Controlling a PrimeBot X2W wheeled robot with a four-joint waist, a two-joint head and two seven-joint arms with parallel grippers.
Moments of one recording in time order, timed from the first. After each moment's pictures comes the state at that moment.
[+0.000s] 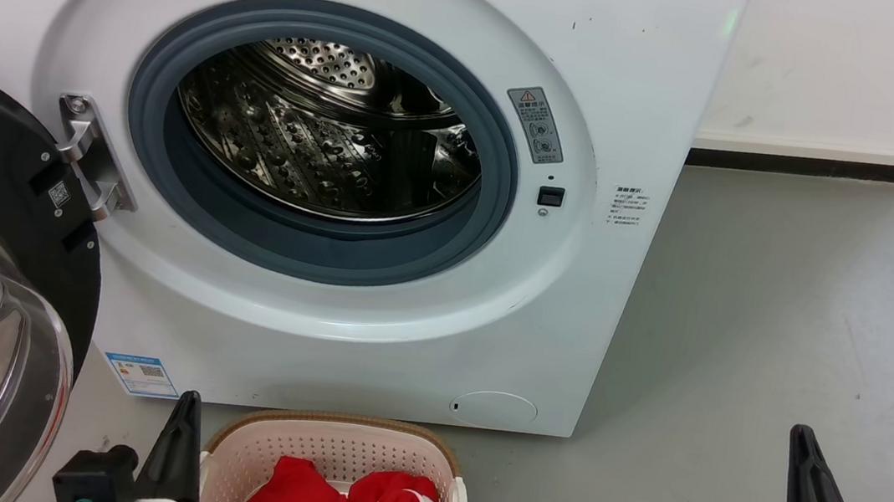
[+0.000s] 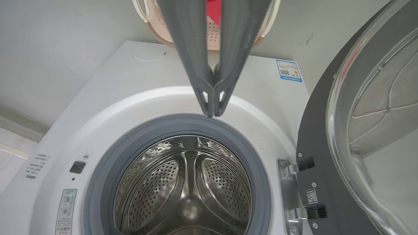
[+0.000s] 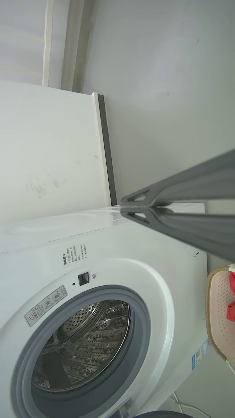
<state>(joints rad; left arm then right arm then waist) 0.10 0.08 -0.01 0.13 -0.22 0.02 -0.21 0.09 -0.05 -0.09 0.10 0.19 0.13 -0.21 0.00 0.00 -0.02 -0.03</state>
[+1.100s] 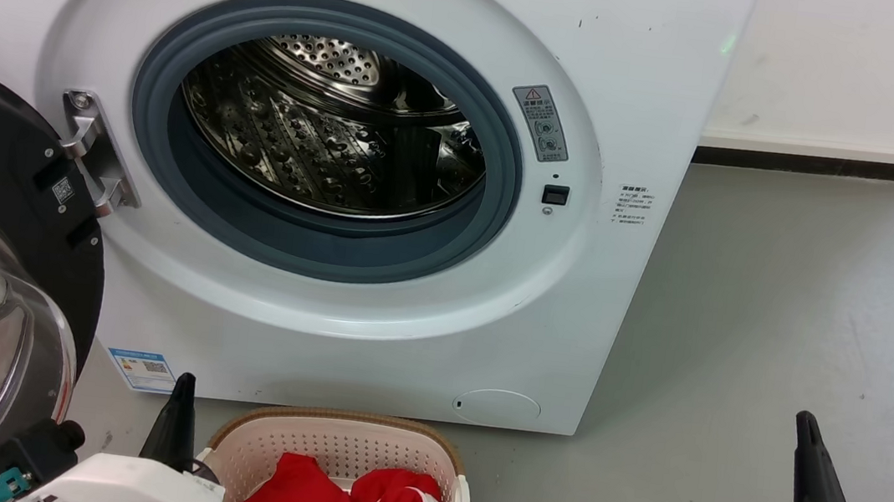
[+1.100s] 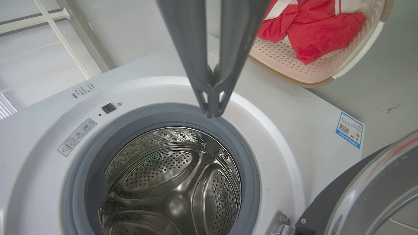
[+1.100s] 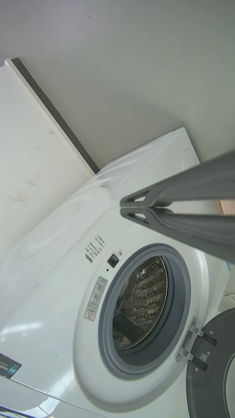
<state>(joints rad) 0.02 0.07 0.04 0.18 -0.77 -0.04 -0.09 0.02 -0.05 -0.10 0.16 0.74 0.13 -0.09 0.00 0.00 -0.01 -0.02</state>
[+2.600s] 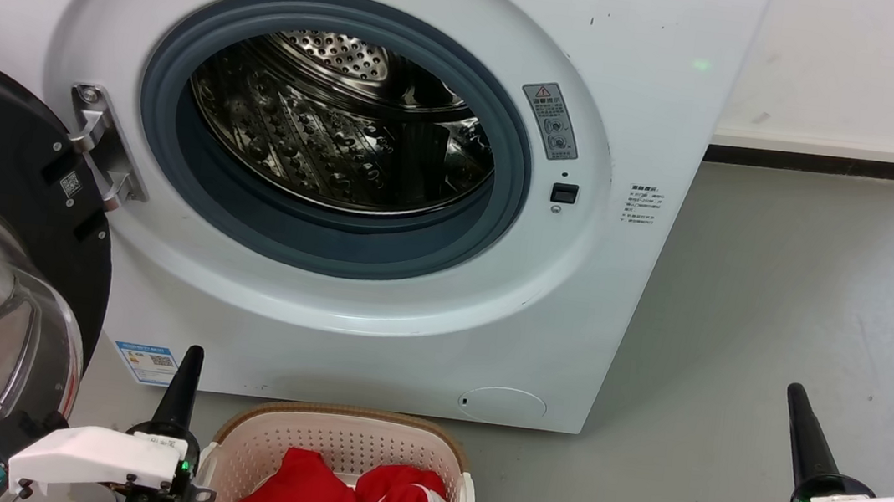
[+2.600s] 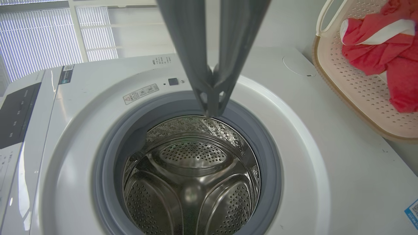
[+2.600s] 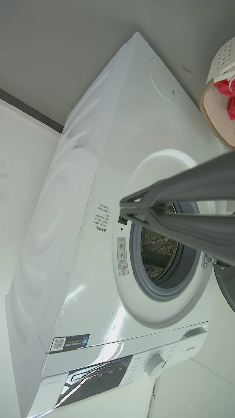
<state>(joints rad) -0.05 0.06 0.08 0.22 -1.29 -0.10 0.04 -0.06 -0.05 -0.11 0.21 1.28 0.13 0.04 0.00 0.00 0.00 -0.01</state>
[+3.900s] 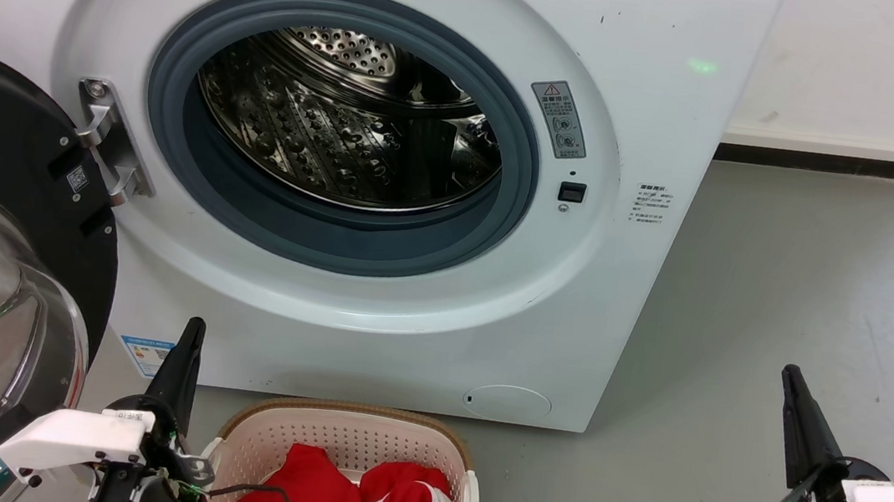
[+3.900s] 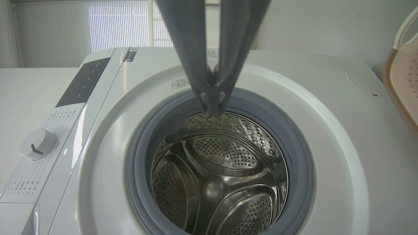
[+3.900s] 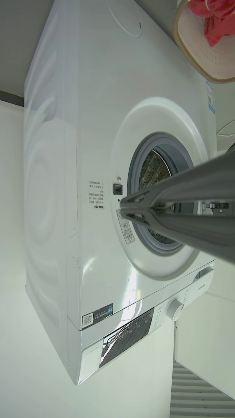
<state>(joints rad) -0.11 0.05 0.11 0.25 -1.61 -0.13 0.11 -0.10 -0.05 -0.11 0.24 1.61 0.13 0.11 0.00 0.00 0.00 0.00</state>
